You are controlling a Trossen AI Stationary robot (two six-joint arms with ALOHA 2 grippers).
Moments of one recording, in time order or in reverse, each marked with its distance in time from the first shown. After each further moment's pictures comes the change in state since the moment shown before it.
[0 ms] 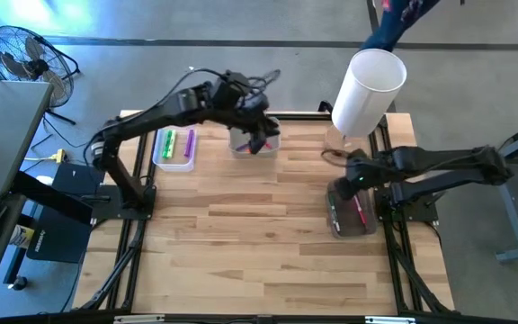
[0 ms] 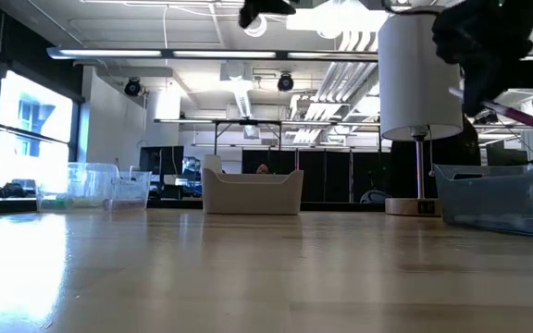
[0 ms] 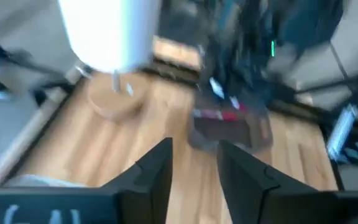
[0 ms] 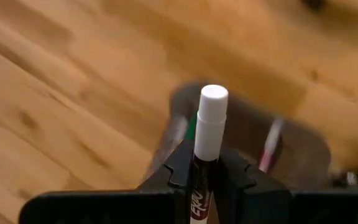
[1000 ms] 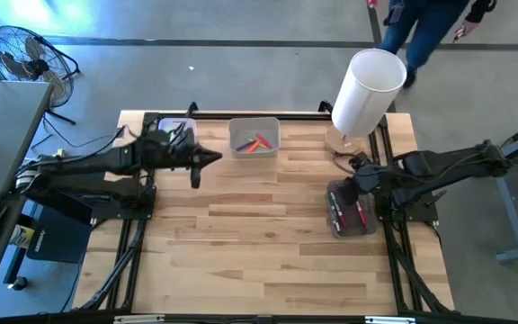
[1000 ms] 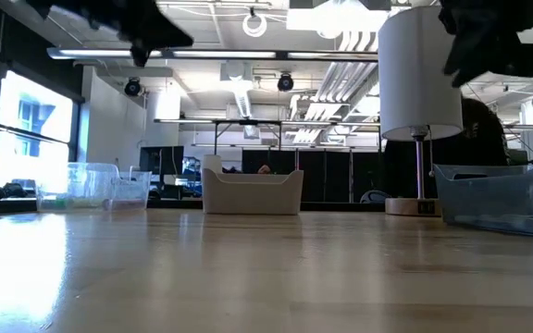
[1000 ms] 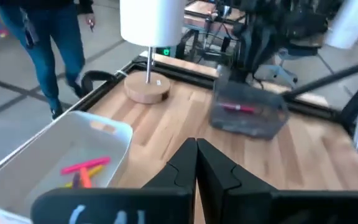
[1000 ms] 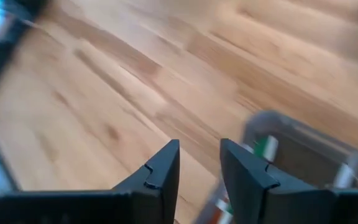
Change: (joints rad) left arm -0.093 -0.864 -1.202 0.626 -0.224 -0.039; right arm 0.185 -0.067 -0.001 0.140 0.113 0.080
